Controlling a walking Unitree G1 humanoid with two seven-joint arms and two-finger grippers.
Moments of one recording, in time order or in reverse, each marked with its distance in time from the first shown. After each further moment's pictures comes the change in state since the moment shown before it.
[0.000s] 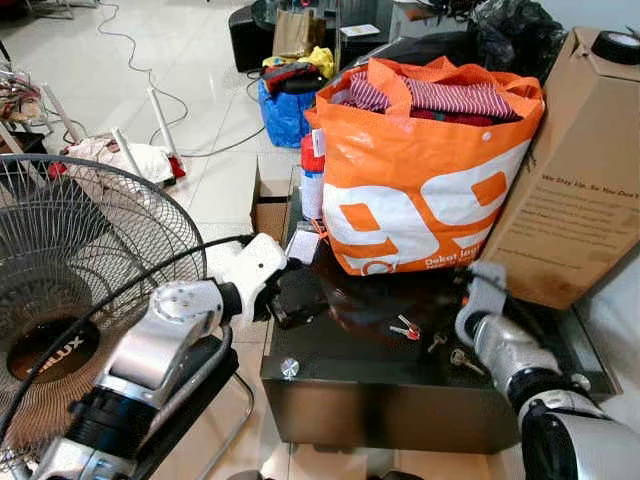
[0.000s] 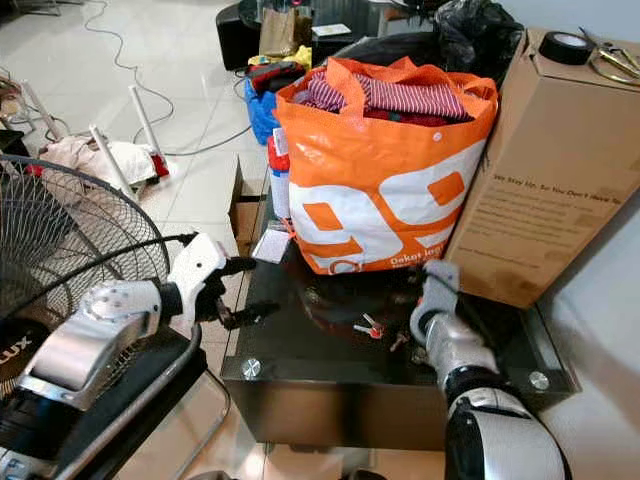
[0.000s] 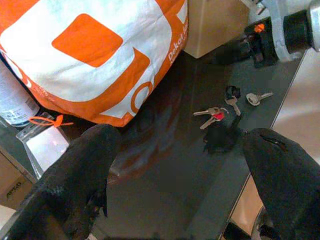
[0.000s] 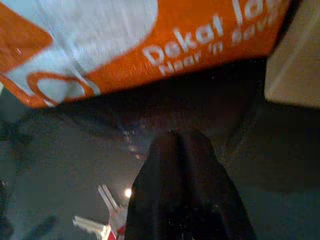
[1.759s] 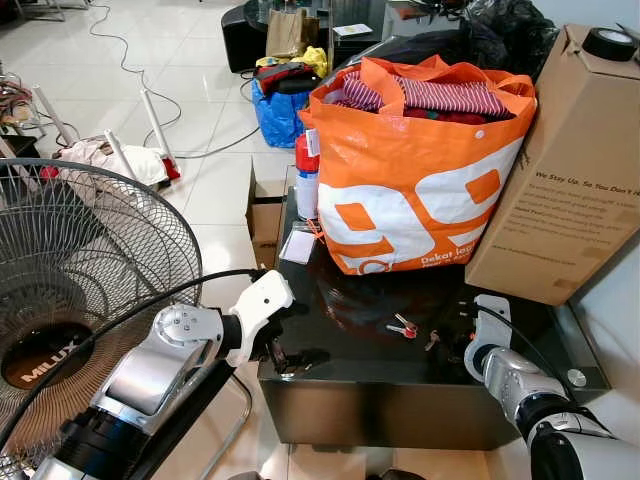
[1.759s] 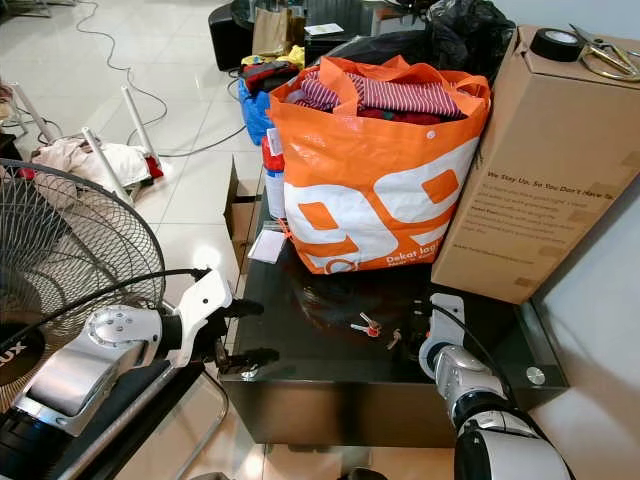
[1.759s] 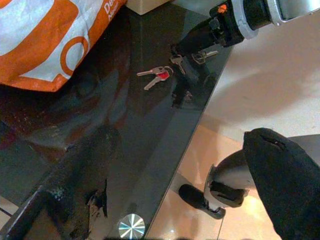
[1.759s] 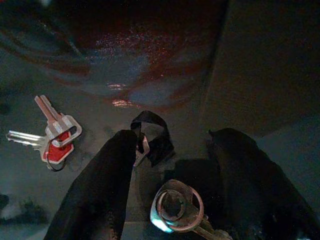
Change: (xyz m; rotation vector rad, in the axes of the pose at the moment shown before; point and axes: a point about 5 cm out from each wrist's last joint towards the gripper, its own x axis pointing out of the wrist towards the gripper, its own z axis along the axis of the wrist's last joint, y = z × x) left arm -0.006 -0.025 -0.025 -0.051 0.130 -0.185; right arm -0.012 -0.018 -0.048 0.004 0.186 -0.069
